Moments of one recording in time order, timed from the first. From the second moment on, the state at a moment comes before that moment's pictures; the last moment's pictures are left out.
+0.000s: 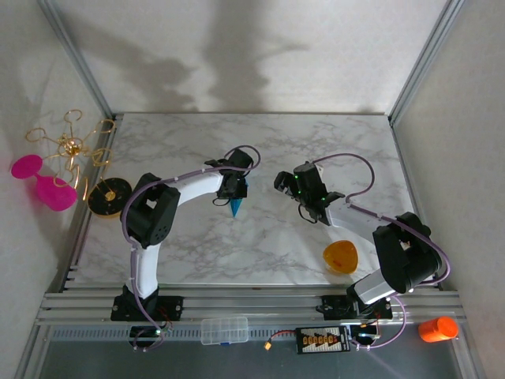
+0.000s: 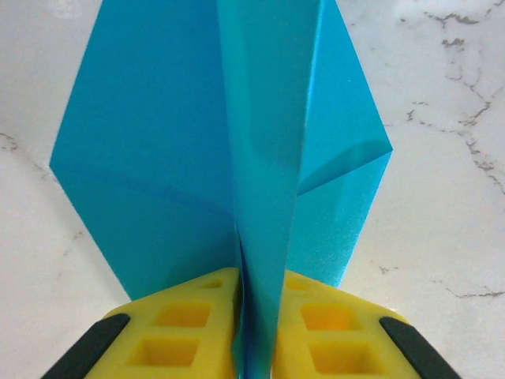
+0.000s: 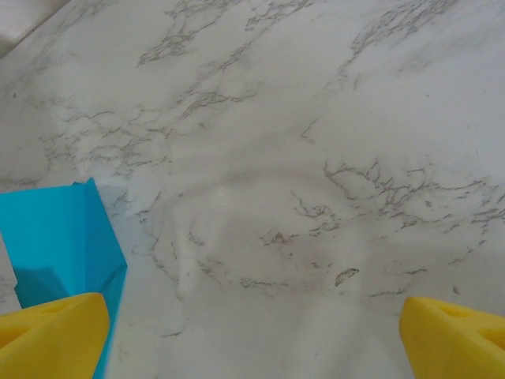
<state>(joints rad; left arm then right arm) -0.57 2.03 1.41 -0.59 -0.12 -0.58 0.55 1.51 0.79 0.00 0.16 0.81</state>
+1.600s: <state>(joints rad) -0.56 2.00 1.41 -0.59 -0.12 -0.59 0.55 1.58 0.79 0.05 0.02 0.85</state>
